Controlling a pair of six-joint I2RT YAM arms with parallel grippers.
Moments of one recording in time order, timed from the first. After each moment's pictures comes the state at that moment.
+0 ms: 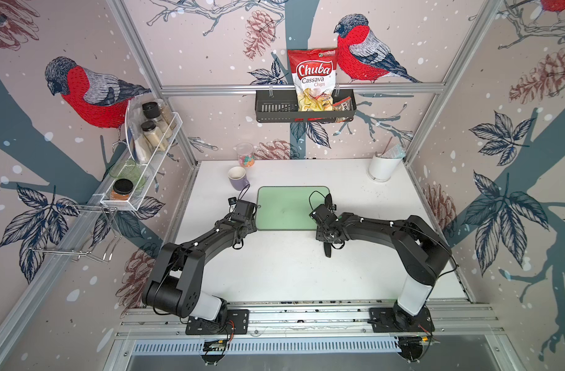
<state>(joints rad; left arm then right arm) -0.30 1.47 0.73 -0.30 -0.38 -0.50 0.81 1.80 1.04 -0.49 0.27 0.83</state>
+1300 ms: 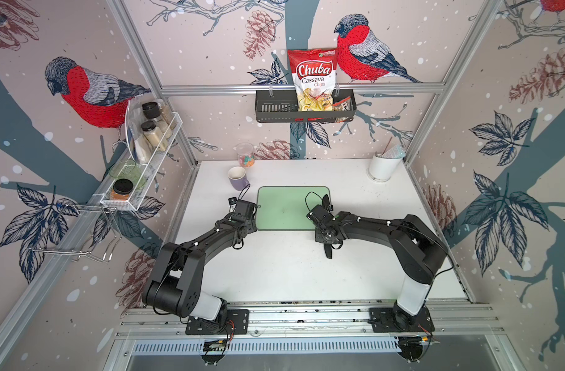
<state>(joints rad) -0.30 1.47 0.73 -0.30 -0.38 -0.50 0.83 1.83 1.08 -0.56 0.28 0.79</state>
